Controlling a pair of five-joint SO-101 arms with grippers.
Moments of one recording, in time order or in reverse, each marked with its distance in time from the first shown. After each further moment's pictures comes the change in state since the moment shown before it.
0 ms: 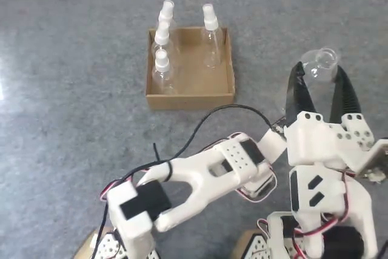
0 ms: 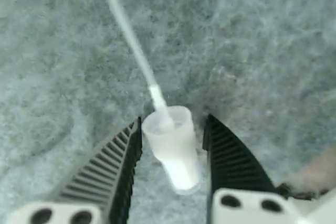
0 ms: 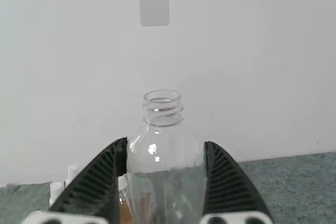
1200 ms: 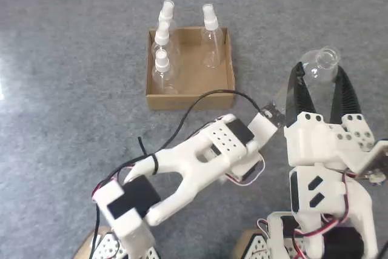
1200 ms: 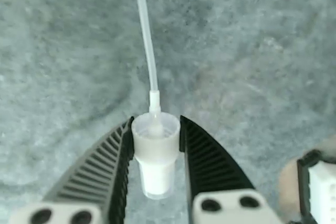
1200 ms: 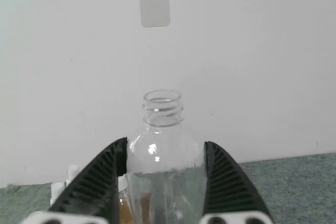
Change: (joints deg) left arm -6.8 -4.7 -2.3 10.6 -6.9; right arm -0.1 -0.2 0.0 0.0 0.0
